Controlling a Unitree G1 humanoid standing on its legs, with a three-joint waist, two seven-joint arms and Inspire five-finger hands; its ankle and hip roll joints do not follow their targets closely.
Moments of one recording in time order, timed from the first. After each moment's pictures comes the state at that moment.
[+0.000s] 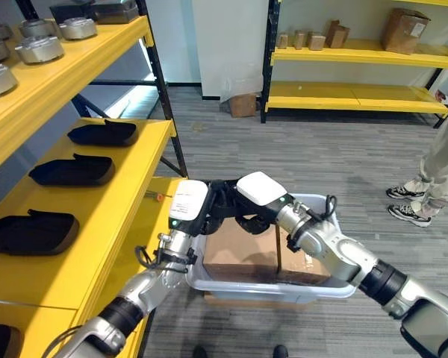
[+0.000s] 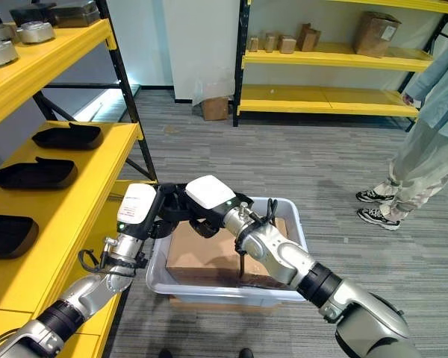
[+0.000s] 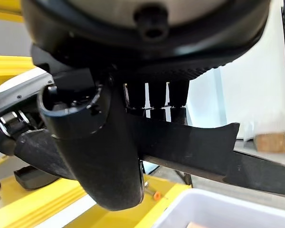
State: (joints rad) left arm -0.33 0.56 -0.55 0.34 0.61 -0.23 0.68; right arm -0.65 -0.59 0.81 0.09 -0.50 0.02 -0.03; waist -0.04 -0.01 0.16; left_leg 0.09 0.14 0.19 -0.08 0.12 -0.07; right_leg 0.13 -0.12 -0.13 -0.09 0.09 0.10
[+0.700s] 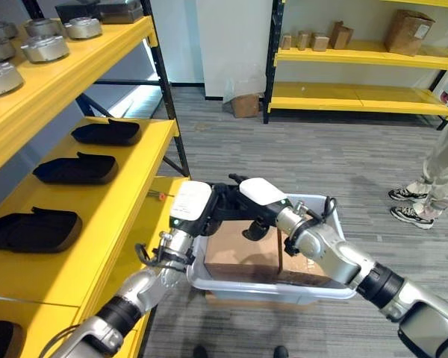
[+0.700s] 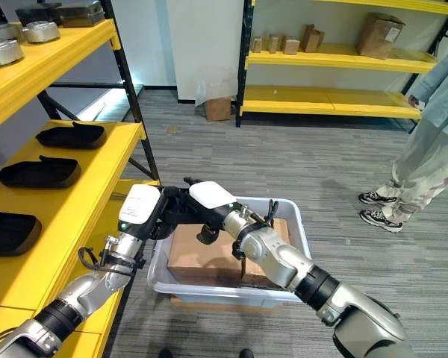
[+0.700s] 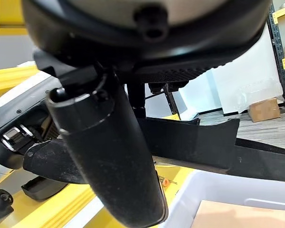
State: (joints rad) left arm -0.33 0.58 -0.55 0.32 0.68 -0.19 0.62; right arm -0.61 -0.59 0.79 0.07 -0.43 0.08 -0.02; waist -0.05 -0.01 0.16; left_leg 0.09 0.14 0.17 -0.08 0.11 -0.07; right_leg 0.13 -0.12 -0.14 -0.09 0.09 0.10
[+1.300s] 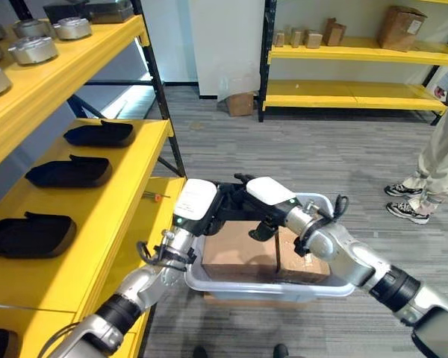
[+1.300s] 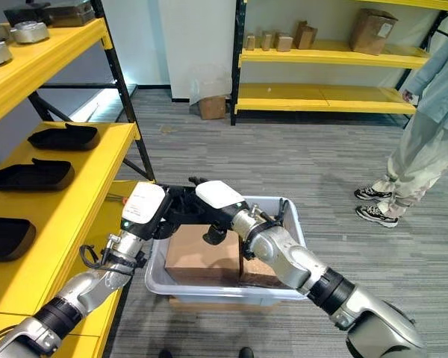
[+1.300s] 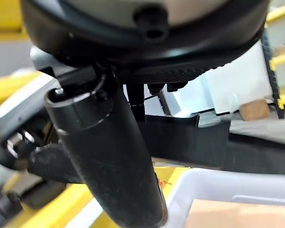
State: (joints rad) left arm -0.36 0.58 -0.53 0.30 0.69 -0.26 0.62; right arm -0.57 -0.69 0.71 -0.08 -0.27 0.13 0.01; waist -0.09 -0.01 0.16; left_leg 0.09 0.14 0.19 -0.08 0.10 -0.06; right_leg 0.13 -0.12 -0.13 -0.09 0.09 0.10
